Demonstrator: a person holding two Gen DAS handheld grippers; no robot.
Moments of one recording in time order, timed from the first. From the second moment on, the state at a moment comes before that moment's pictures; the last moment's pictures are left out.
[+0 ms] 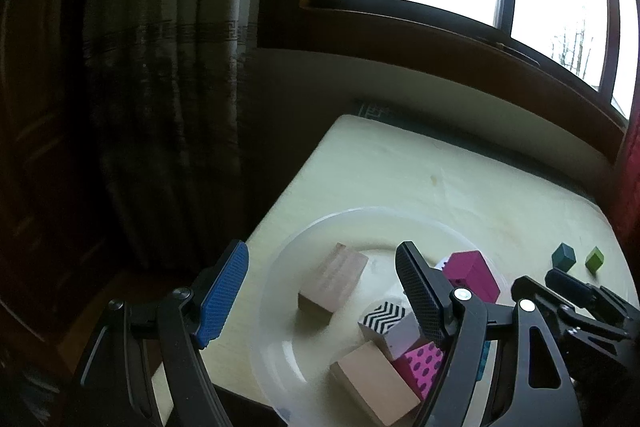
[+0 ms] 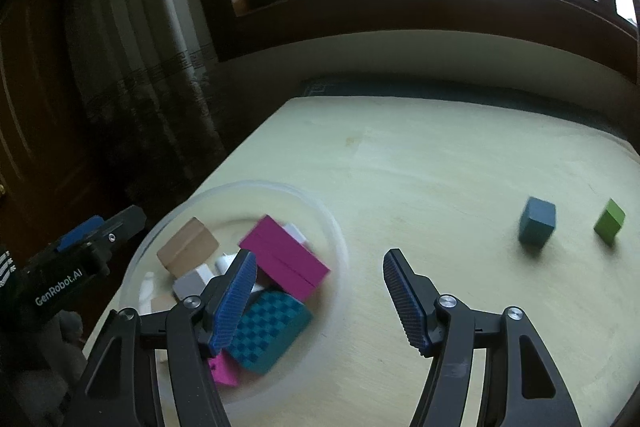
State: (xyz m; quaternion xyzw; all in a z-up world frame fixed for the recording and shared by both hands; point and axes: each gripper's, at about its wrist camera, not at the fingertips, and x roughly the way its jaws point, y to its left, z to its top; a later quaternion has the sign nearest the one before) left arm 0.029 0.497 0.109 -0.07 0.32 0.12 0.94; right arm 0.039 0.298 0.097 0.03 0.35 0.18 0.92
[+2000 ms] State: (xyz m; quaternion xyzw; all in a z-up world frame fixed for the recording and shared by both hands) left arm 0.038 0.354 0.078 0.03 0.37 -0.01 0.93; right arm 0.026 0.083 0.061 0.07 0.39 0.00 0.92
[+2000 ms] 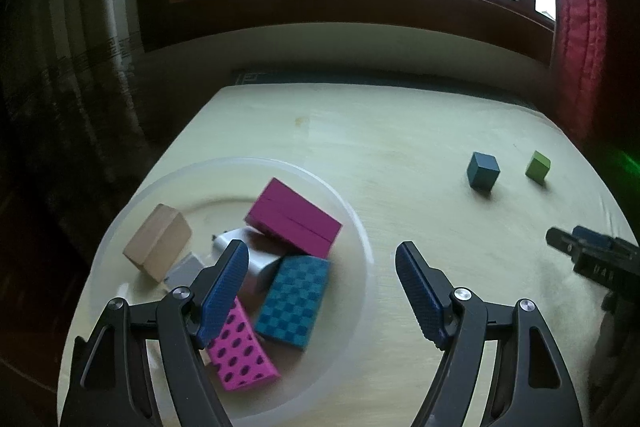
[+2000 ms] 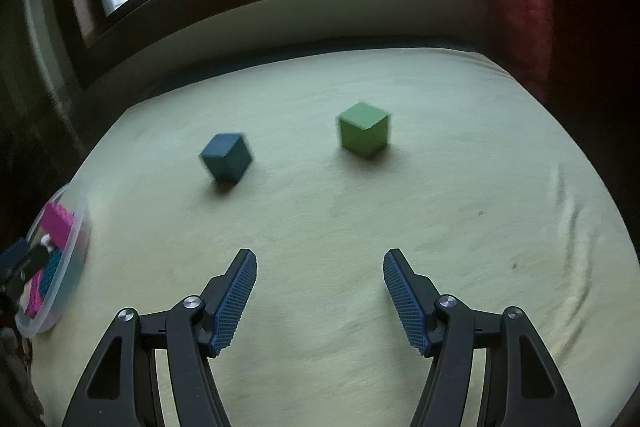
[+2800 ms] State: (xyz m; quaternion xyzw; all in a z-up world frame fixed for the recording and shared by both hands) left arm 0.052 0.304 0.066 0.06 0.38 -0.06 0.92; right arm 0.108 0.051 0.074 0.08 0.39 -0.03 0.92
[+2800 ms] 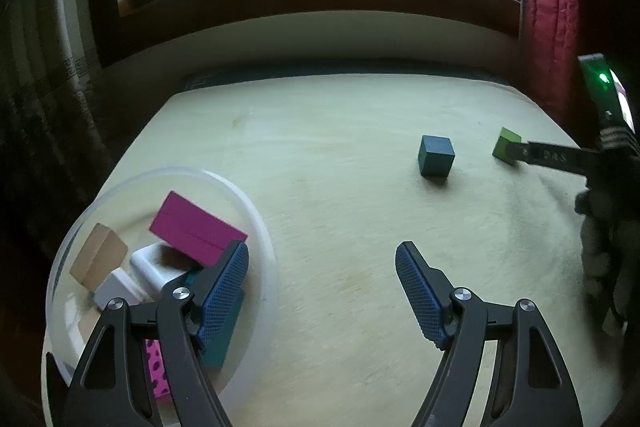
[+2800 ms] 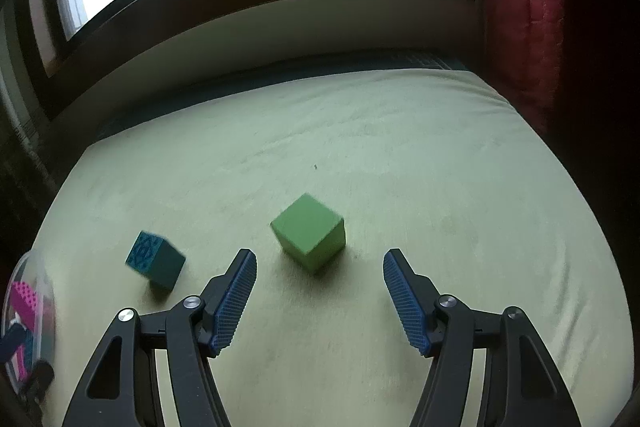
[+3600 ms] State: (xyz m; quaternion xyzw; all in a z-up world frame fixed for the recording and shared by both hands) left arm 0.084 0.269 0.050 0.06 0.41 -0.09 0.91; right arm 0.129 0.053 0.061 0.06 0.40 -0.02 0.91
